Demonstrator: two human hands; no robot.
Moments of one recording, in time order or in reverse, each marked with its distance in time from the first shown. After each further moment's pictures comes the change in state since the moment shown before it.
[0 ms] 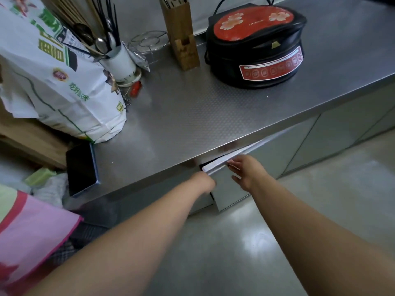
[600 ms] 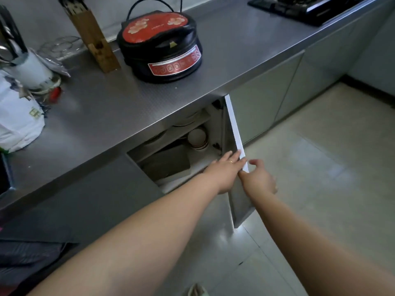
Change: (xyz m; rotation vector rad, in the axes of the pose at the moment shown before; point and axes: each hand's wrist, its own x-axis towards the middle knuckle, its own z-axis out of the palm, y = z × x) left_hand -0.094 0.194 0.119 0.436 0.087 0.861; right_hand -0.120 0.036 -0.228 -0.720 0.770 -0.274
